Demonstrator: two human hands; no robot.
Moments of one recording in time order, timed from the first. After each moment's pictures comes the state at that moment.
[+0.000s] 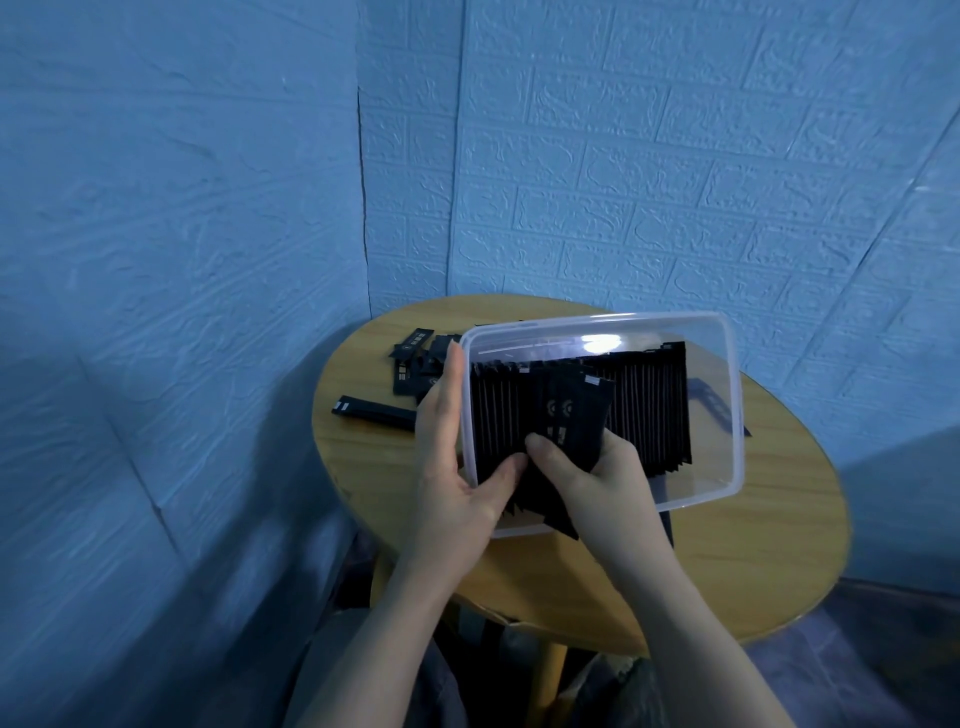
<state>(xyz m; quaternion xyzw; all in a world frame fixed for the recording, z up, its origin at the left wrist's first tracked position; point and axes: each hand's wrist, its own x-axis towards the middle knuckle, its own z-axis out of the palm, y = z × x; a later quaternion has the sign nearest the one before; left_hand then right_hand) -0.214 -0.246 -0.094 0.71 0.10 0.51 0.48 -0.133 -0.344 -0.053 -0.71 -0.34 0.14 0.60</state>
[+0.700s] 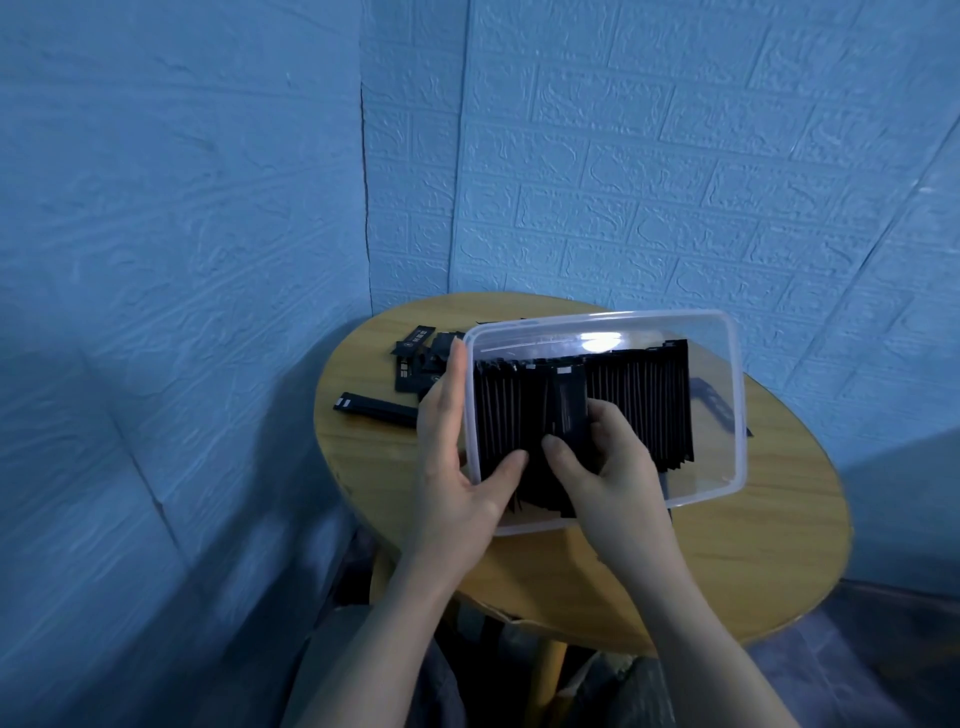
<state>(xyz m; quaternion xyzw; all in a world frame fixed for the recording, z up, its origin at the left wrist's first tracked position) -0.213 -0.247 -0.093 0.70 0.11 0.51 0.48 -0.126 -0.347 -0.062 -0.73 -0.37 0.06 0.57</state>
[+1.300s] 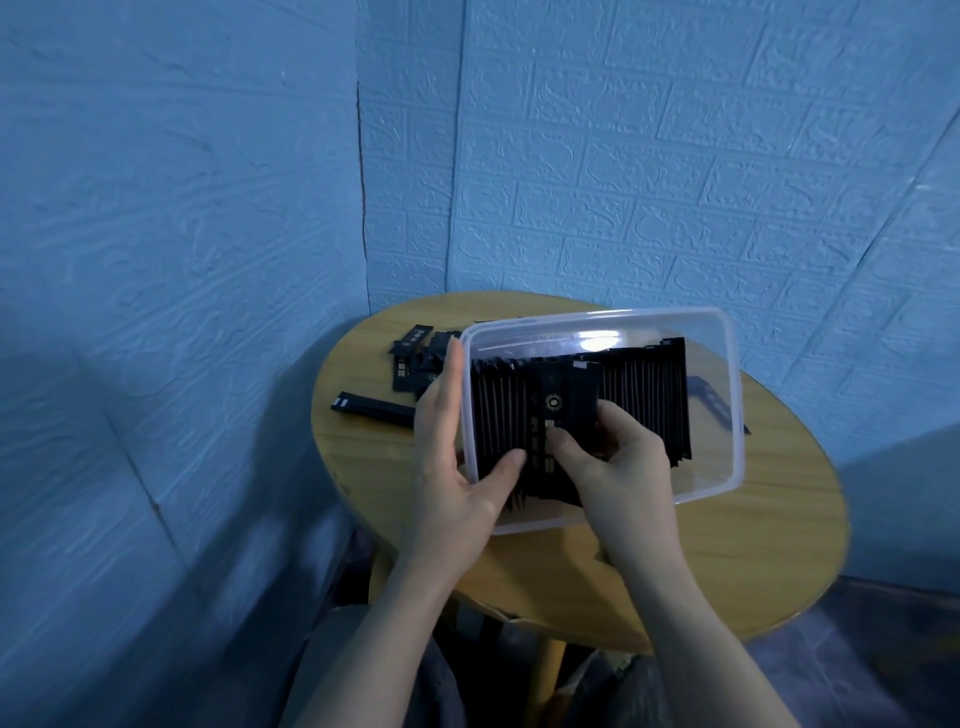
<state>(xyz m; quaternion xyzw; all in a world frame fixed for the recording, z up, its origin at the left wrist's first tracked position) -0.214 -0.247 -0.094 0.71 0.11 0.52 0.47 -0.123 -0.345 -0.058 -0.73 -0.34 0.03 0.59</state>
